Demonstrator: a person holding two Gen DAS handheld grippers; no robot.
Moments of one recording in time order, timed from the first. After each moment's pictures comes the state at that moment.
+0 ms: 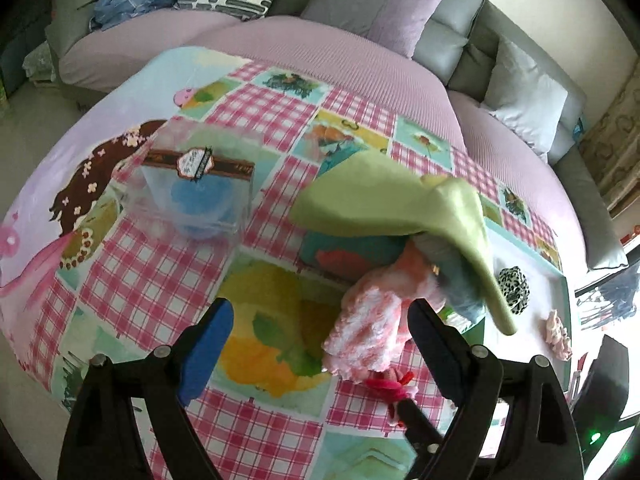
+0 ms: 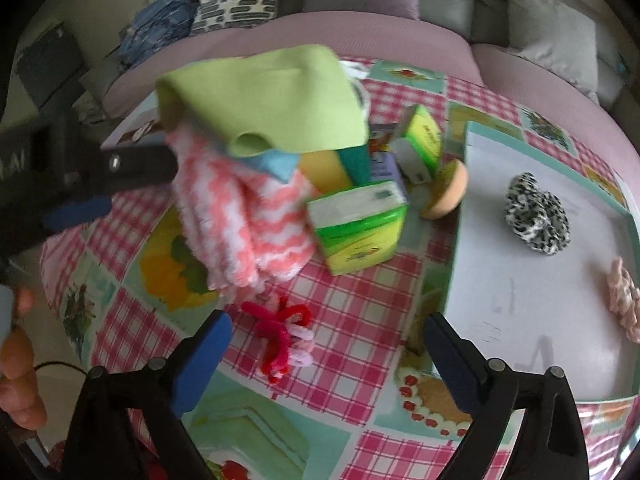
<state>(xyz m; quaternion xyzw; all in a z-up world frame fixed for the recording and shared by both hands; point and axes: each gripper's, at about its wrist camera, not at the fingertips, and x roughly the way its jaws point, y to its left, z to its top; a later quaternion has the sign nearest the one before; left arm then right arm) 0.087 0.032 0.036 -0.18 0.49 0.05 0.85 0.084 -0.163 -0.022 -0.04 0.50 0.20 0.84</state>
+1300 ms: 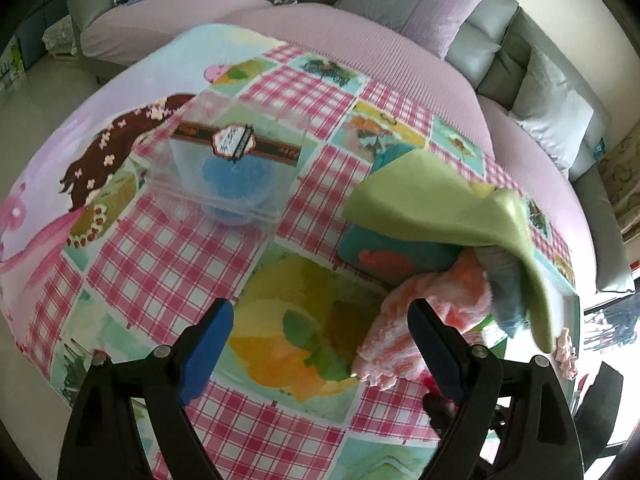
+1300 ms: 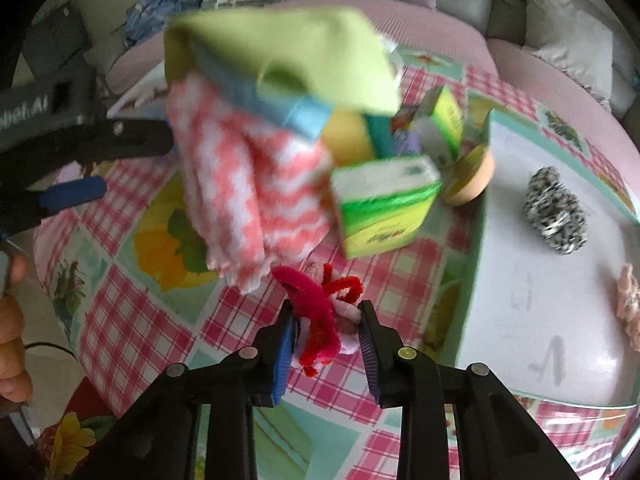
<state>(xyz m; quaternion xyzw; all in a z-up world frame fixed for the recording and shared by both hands) 0.087 0.057 0.018 -0.21 0.50 0.08 0.84 0.082 -0.140 -0.038 -0.07 0.52 0.21 0.83</state>
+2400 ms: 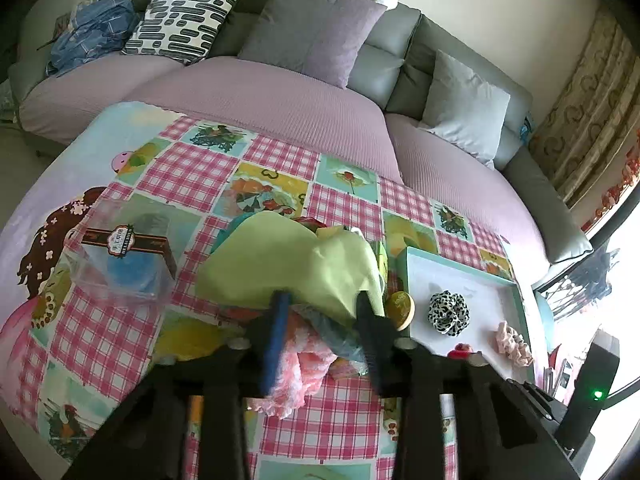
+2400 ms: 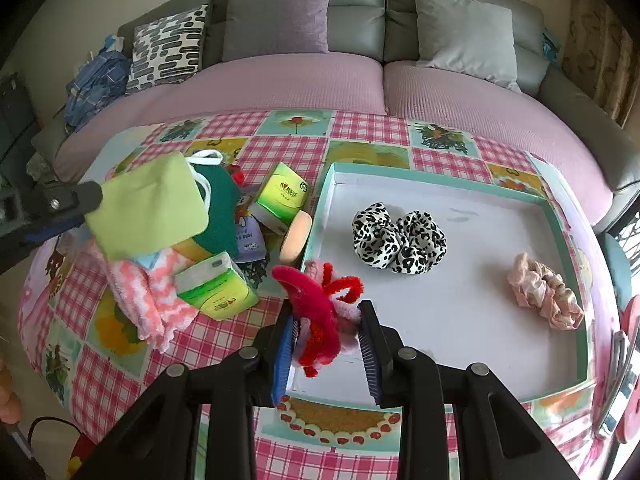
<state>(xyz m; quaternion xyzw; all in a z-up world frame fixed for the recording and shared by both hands) 0.100 -0.011 0.075 -0.17 0.42 -0.03 0.89 0.097 -0.244 0.018 0.01 0.46 0.09 0.88</state>
